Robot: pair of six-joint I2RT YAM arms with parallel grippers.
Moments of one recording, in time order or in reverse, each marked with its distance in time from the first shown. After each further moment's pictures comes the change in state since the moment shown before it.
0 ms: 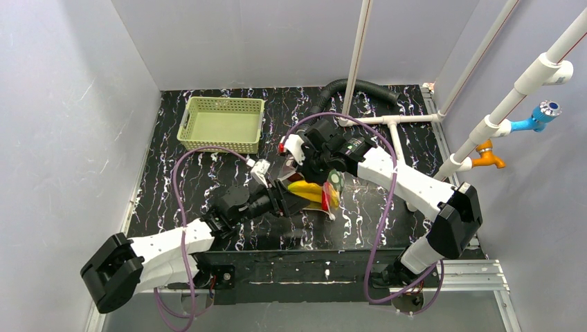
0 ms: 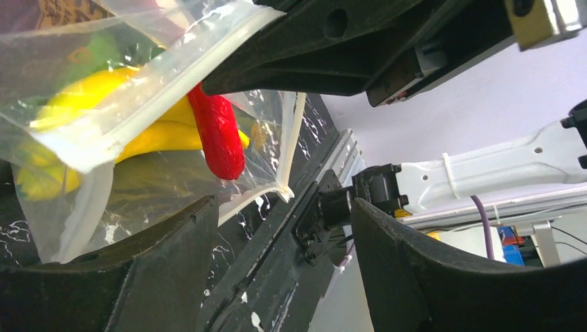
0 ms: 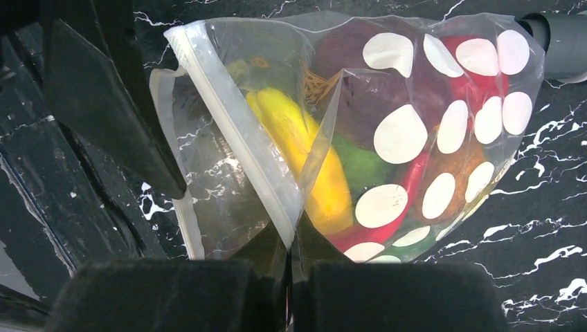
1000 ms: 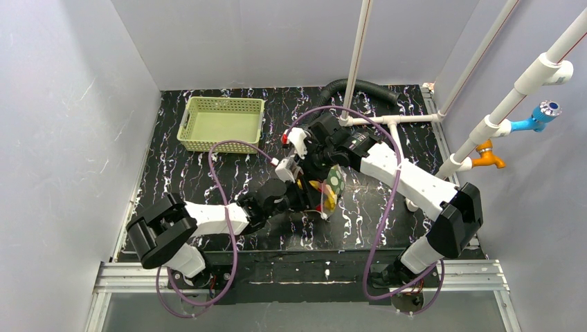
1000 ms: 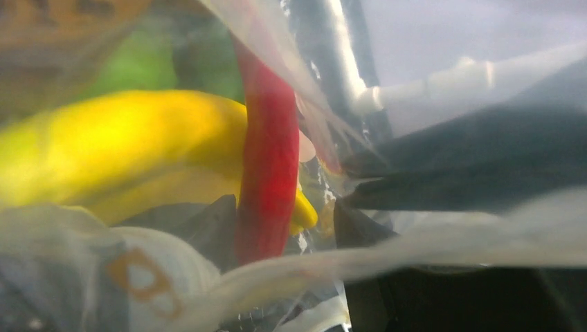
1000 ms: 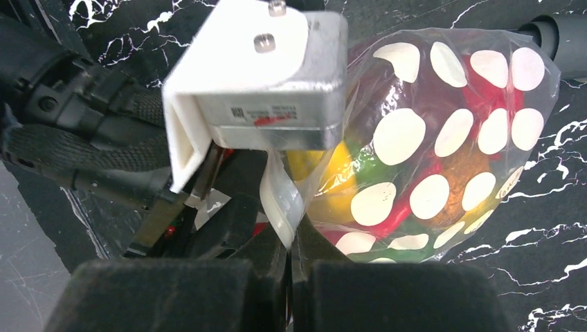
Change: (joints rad) left arm -0.118 0.461 0.197 0.080 -0.224 -0.043; right arm -0.033 0.001 0.043 -0.030 -0.084 0.056
